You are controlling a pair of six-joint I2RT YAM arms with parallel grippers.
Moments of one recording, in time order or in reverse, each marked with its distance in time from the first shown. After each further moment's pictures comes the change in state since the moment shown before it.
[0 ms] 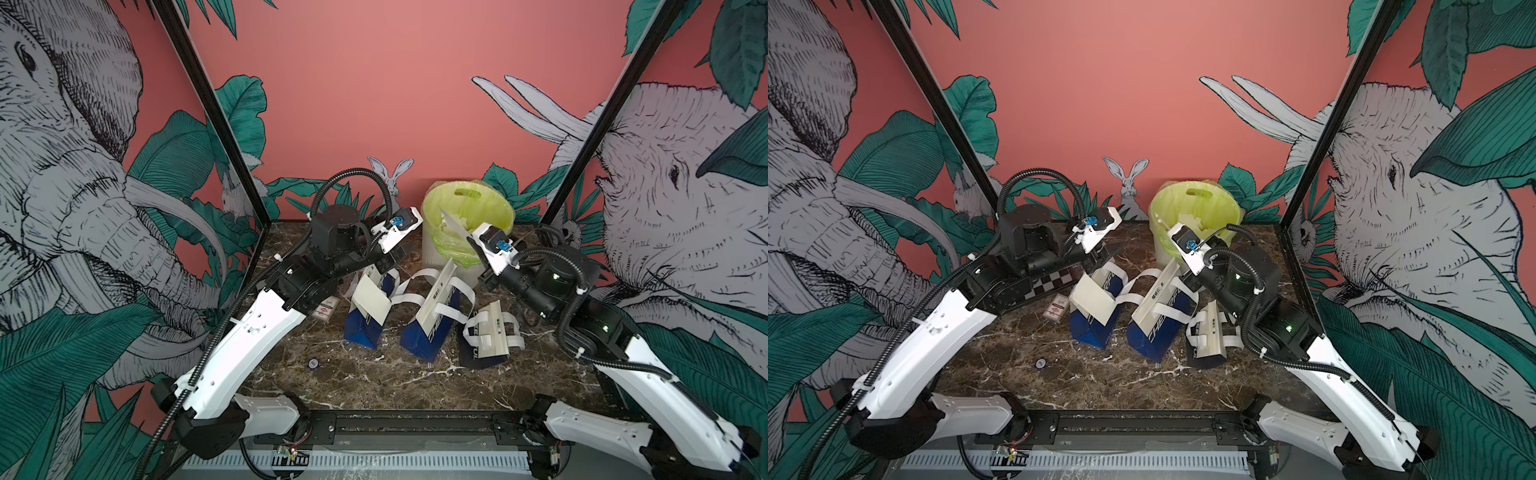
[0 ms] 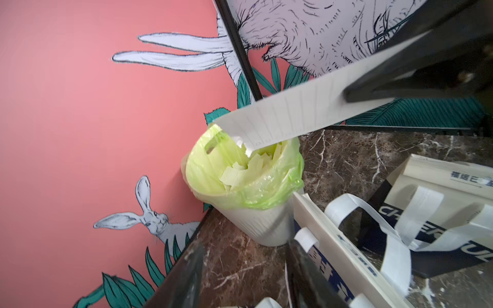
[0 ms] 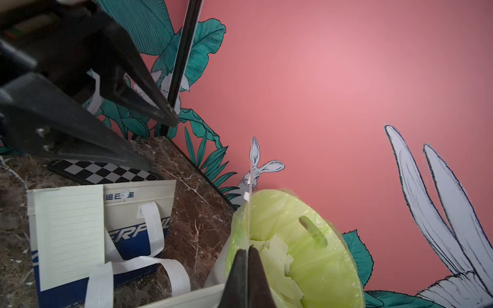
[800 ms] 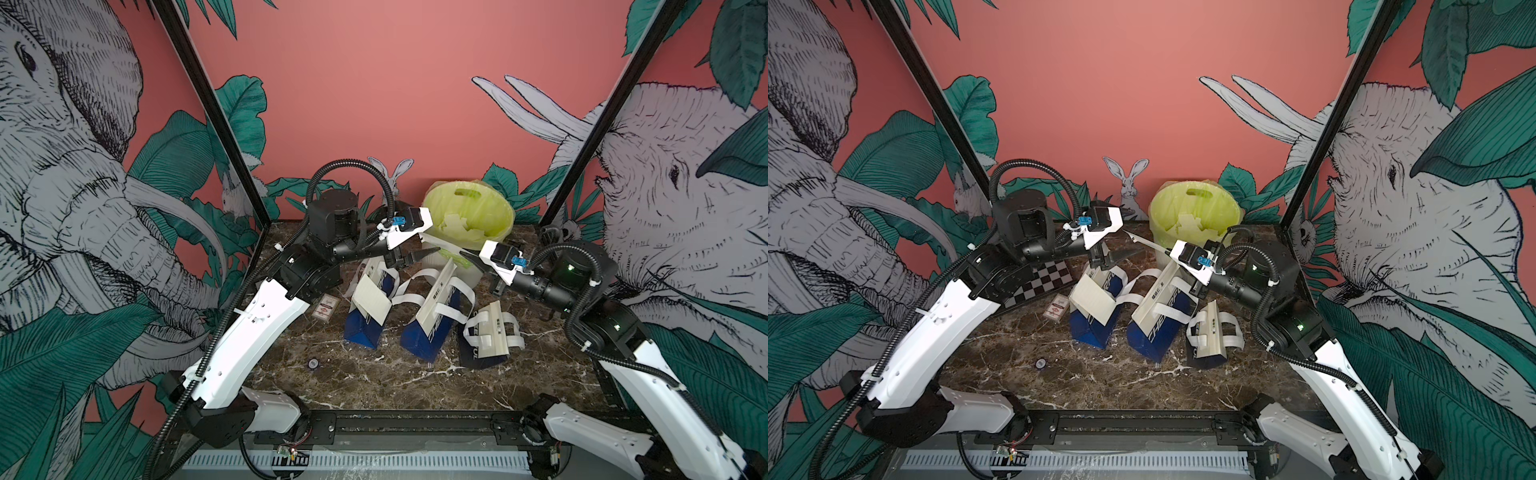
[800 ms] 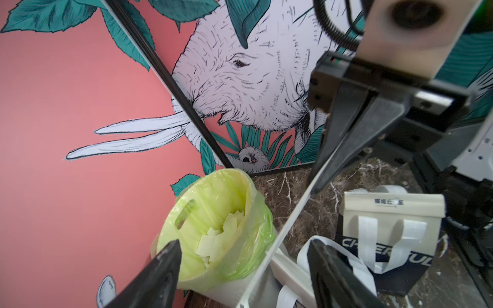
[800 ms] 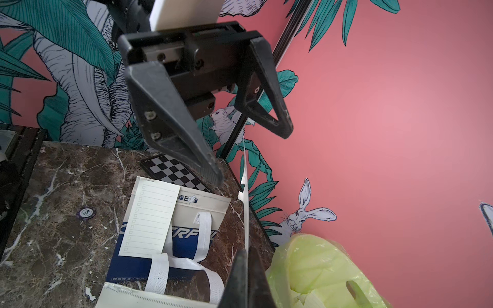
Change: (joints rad) left arm 0.020 0.031 0.085 0.040 0.377 0.048; right arm -0.119 -0.040 0.000 -0.037 -0.503 -0.090
